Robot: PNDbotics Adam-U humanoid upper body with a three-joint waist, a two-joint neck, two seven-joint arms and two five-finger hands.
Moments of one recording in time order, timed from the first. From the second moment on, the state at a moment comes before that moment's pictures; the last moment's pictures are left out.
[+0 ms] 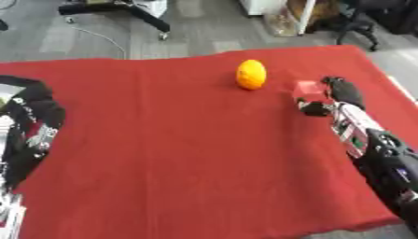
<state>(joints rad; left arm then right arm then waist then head) -0.20 0.18 -0.07 -1.75 -0.25 -0.06 0.00 -0.57 -0.43 0.12 -1.00 0.83 0.43 -0.09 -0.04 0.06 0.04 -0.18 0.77</state>
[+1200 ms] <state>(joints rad) -0.20 0.17 -0.07 -1.72 -0.27 -0.06 0.00 -0.54 -0.36 0.17 -1.24 0.56 0.41 -0.53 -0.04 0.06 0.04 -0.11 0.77</state>
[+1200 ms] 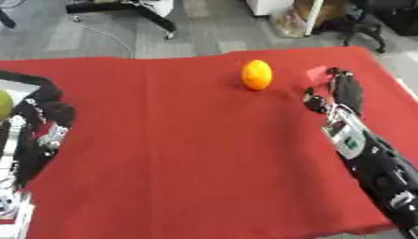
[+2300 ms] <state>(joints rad) -0.34 0.13 -0.23 -1.52 -0.47 -0.22 0.13 -0.53 -0.12 0.53 -1.88 0.13 0.38 -0.22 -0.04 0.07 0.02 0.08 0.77</state>
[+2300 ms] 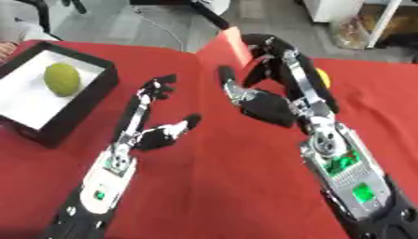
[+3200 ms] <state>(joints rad) -0.34 0.10 -0.28 -1.52 -0.60 -0.29 0.36 -0.54 -0.11 0.61 -1.86 -0.11 0.42 -0.20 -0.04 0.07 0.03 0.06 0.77</state>
